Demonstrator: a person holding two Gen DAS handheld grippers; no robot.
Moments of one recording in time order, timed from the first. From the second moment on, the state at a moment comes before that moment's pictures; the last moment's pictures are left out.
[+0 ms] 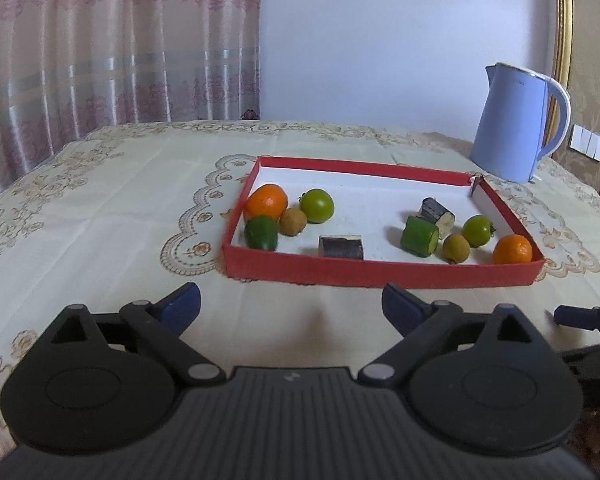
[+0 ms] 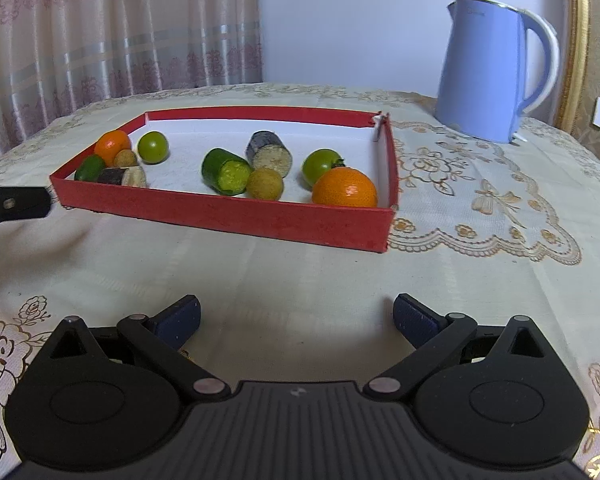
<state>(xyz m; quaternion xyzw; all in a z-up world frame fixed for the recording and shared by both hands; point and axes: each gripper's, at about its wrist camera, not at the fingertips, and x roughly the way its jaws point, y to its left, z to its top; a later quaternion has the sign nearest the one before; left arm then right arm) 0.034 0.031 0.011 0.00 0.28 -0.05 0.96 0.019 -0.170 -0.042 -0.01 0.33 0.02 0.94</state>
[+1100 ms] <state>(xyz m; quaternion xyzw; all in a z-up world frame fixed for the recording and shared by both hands) -0.002 0.017 0.024 0.01 0.27 -0.07 0.96 -0.006 -0.138 -0.003 0.02 0.26 -0.08 0.96</state>
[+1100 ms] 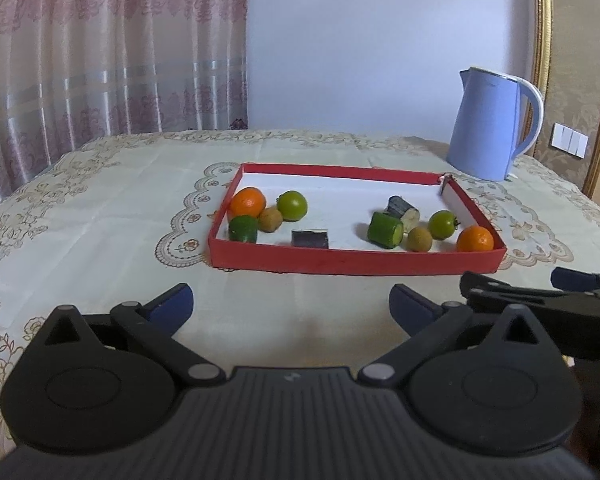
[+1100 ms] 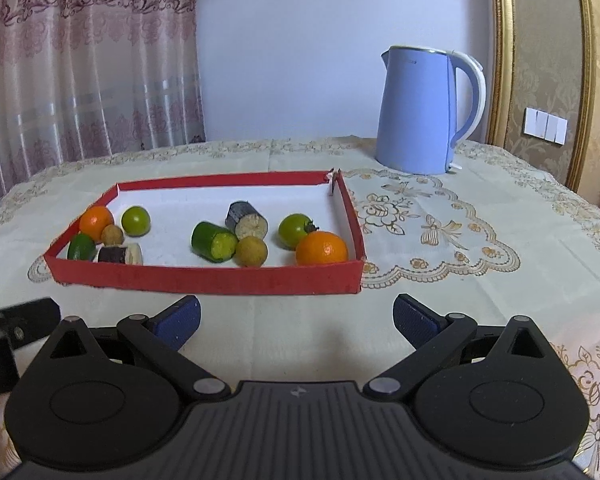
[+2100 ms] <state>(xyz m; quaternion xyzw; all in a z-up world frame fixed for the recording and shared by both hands) 0.015 0.017 0.021 0.00 0.26 0.01 0.97 -0.015 -0.143 -0.003 0.05 0.25 -0.10 0.96</state>
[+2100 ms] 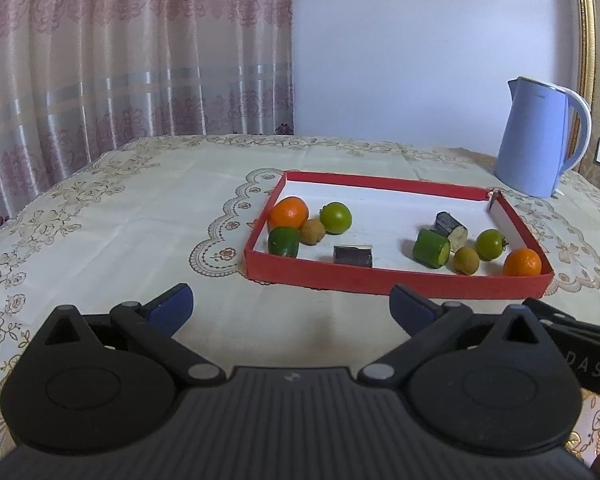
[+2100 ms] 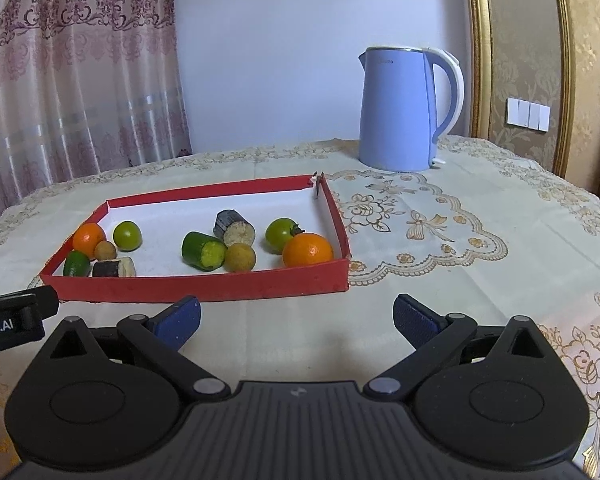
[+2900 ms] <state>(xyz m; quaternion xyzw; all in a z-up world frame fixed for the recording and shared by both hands) 0.013 0.018 0.026 0.03 0.24 0.01 0.97 -0.010 -0.139 -0.004 0.05 0.25 -0.10 0.96</state>
